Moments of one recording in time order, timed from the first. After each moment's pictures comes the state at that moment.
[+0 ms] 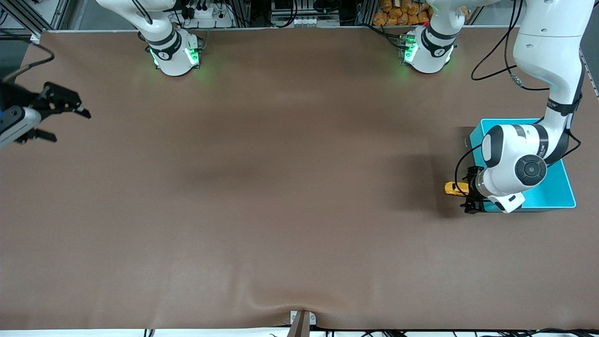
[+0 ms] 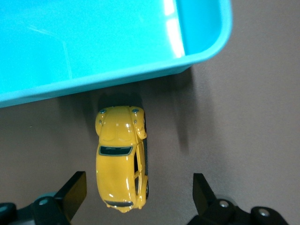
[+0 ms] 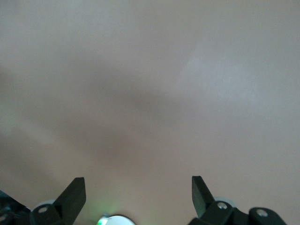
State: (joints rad) left arm 0.04 0.51 -0.02 -1.95 0.11 2.37 -1.45; right arm -0.01 0.08 0.00 -1.41 0.17 1.35 -0.44
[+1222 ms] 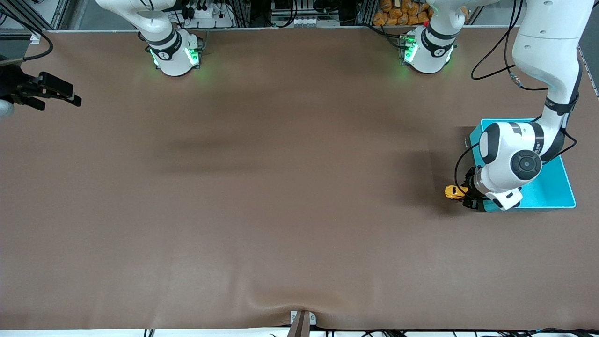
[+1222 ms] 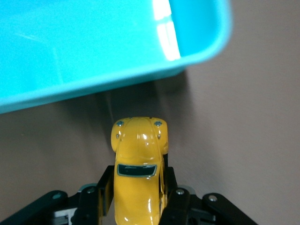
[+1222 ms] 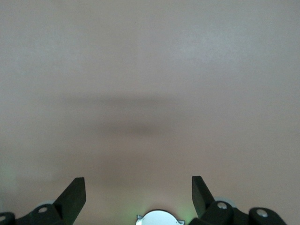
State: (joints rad) left arm 0.04 0.48 -0.03 -1.99 0.14 2.44 -1.45; right arm 0.03 -0.09 -0.11 -1.66 0.10 1.46 -0.10
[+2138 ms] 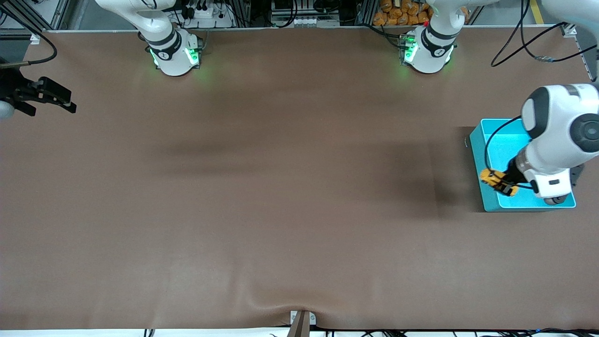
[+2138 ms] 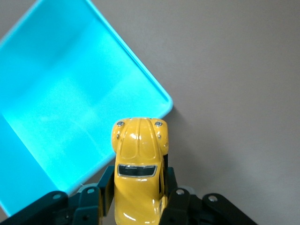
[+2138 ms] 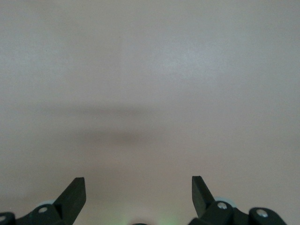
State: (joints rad) left arm 0.09 0.24 -0.02 -1.92 0.19 2.12 -0.82; right arm 0.03 -0.11 -0.08 -1.68 0.02 1.52 -0.11
